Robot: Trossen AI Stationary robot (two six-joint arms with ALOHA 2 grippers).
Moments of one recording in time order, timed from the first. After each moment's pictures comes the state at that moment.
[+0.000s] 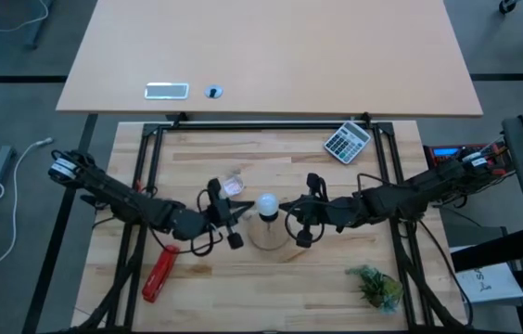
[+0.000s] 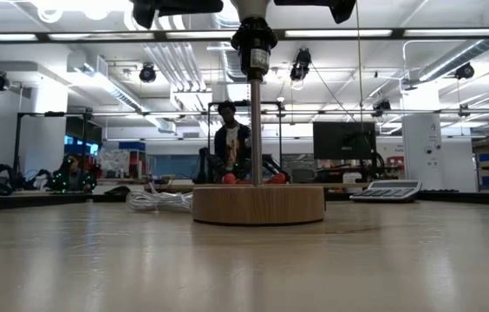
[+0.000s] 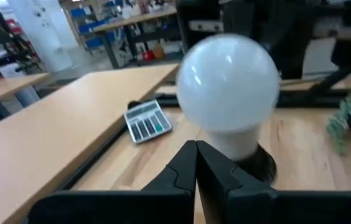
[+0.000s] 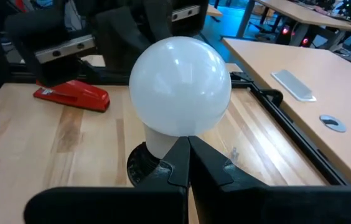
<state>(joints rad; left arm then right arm) -0.42 1.37 0.84 0.33 -0.85 0.03 0.32 1.35 0.99 0.03 0.53 0.04</state>
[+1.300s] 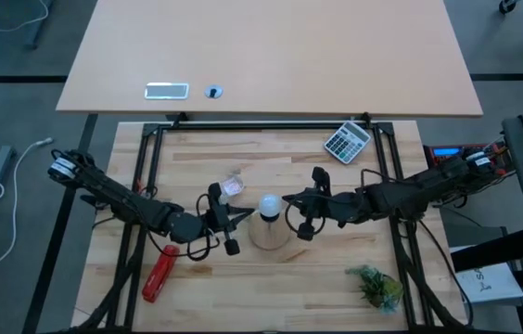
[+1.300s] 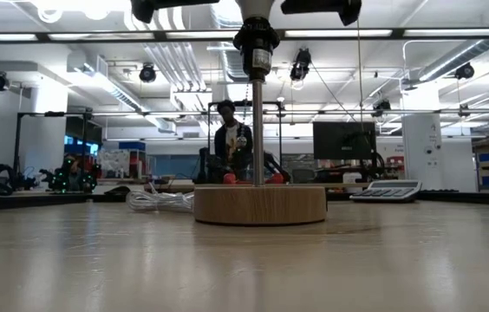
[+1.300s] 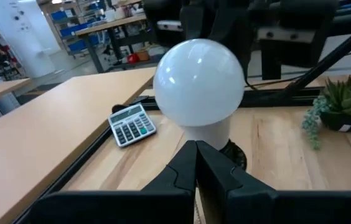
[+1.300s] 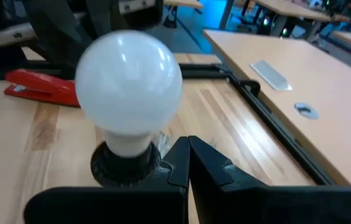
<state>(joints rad) -0.44 1.36 0.84 0.32 -0.81 0.04 0.30 1.32 1.00 -0.03 0.58 0.06</state>
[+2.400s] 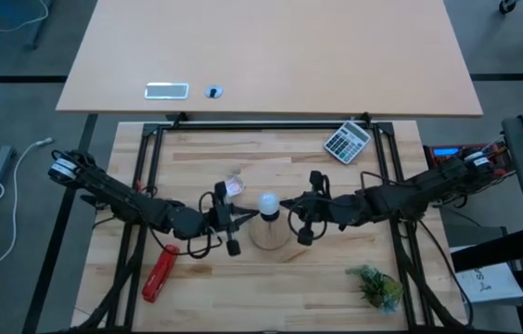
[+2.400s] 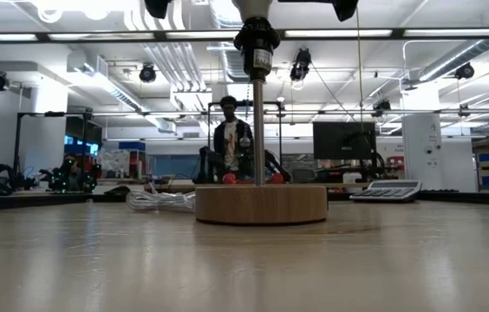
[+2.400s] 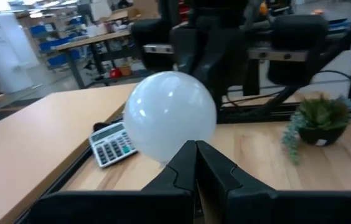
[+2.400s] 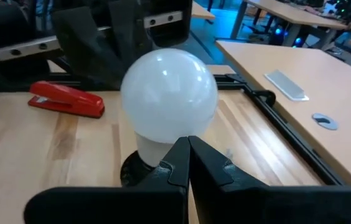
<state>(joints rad) -0.41 1.37 0.84 0.42 -0.69 0.10 0.32 1.33 0.99 0.03 0.54 0.06</state>
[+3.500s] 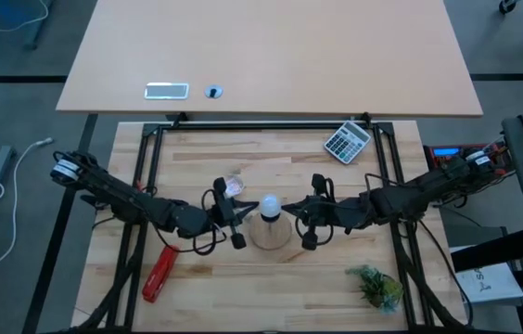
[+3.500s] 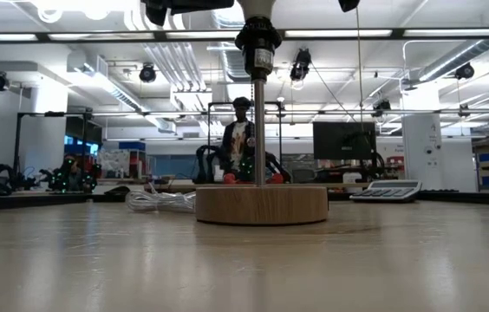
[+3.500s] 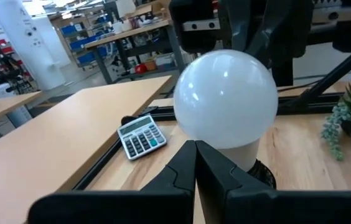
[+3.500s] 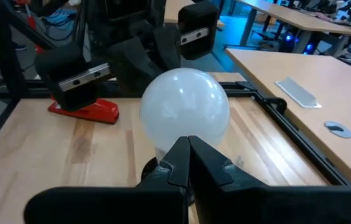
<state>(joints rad) -0.39 1.40 0.84 0.44 -0.76 0.14 0.35 1.31 0.99 0.03 0.54 0.06</state>
